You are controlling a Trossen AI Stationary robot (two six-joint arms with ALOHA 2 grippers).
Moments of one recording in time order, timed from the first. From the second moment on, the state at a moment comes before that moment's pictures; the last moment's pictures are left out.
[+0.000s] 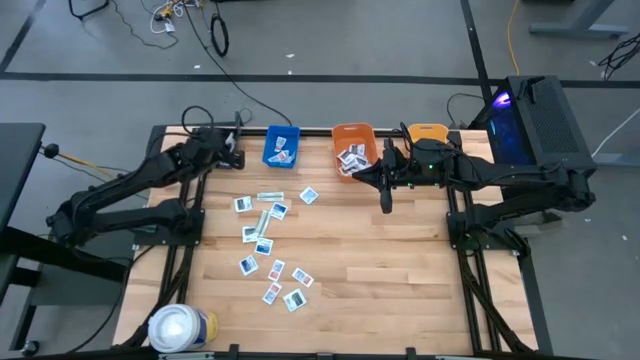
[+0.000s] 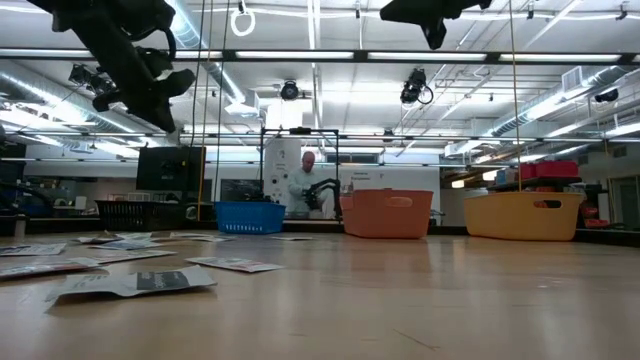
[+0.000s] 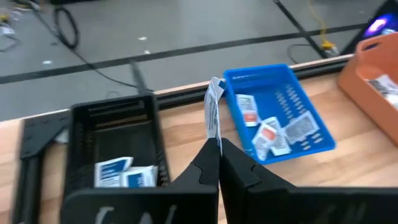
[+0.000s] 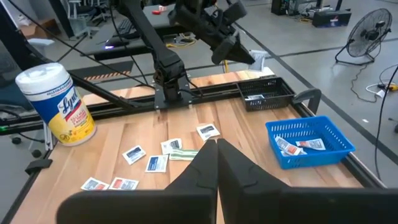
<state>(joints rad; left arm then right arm) 0.60 0.80 0.66 -0.55 -0.49 -0.49 -0.12 1.11 0.98 -0.14 -0.04 0.09</state>
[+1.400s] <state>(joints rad) 0.82 1.00 0.66 -0.59 -0.50 -0.40 -0.12 1.12 0.98 -0.09 -0.04 0.15</state>
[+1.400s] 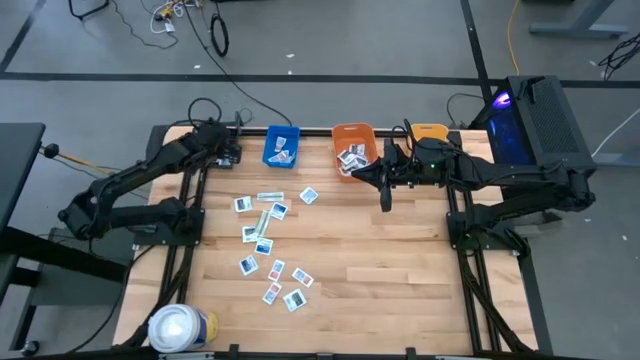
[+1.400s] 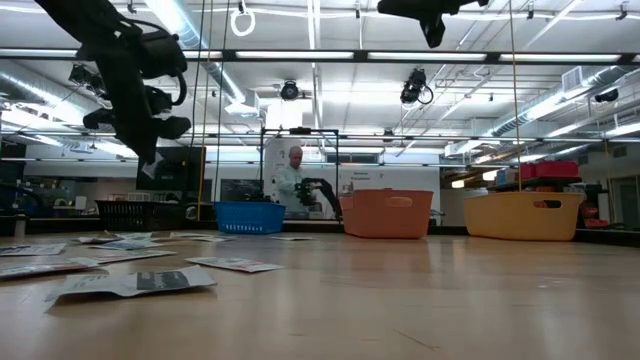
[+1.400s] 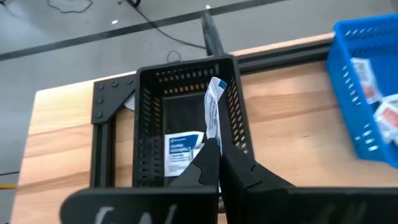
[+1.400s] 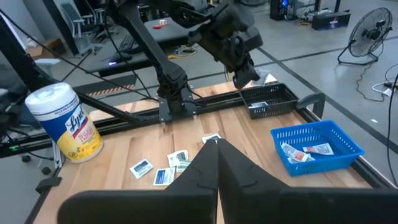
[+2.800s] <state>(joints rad) 0.77 1.02 0.72 -0.62 -0.36 -0.38 -0.12 1.12 0.98 -0.07 -0.04 0.15</state>
